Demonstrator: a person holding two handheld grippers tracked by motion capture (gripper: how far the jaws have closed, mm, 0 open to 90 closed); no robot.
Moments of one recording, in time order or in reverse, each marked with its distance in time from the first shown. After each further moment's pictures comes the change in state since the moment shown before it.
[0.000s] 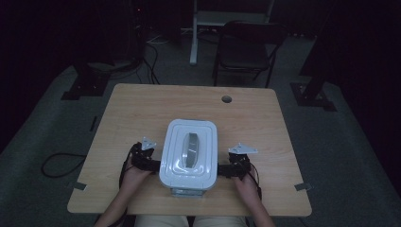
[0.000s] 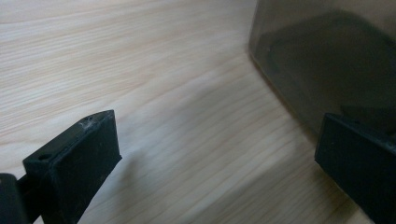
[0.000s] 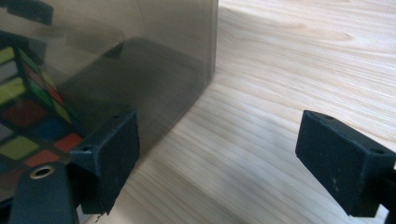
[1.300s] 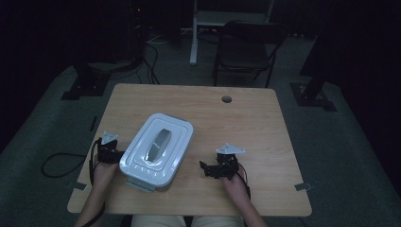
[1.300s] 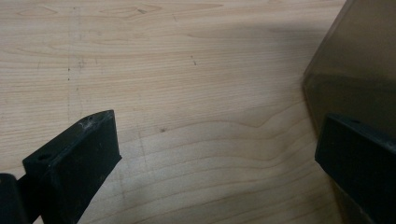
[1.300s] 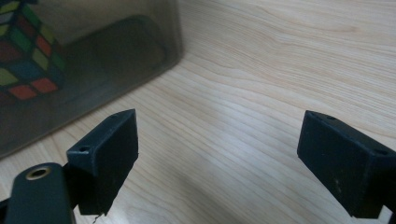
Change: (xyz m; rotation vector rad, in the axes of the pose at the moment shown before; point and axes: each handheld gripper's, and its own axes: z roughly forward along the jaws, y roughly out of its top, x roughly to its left) left arm 0.096 -0.024 -0.045 -0.137 0.140 -0.177; right arm 0.030 0.009 0.022 -0.004 0.053 -0.011
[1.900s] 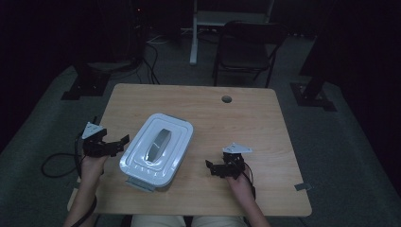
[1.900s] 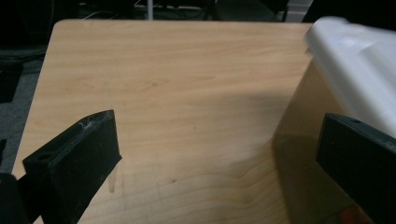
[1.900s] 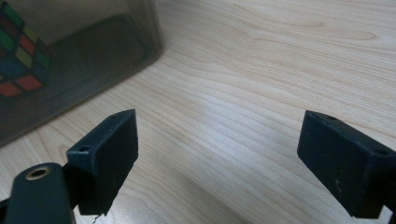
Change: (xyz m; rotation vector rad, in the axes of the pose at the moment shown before) left arm 0.008 0.035 -0.048 -0.142 -0.018 -0.010; right arm -0.015 -0.003 -0.013 0.004 -0.026 0.019
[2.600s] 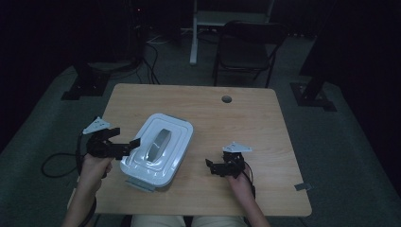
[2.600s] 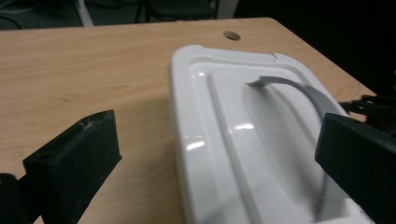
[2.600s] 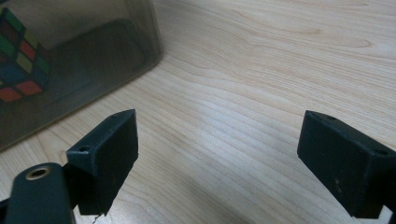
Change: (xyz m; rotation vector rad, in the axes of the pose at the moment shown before) left arm -0.053 0.046 -0.041 0.059 -0.233 0.043; right arm 0.000 0.004 -0.001 -0.004 -0.009 -0.006
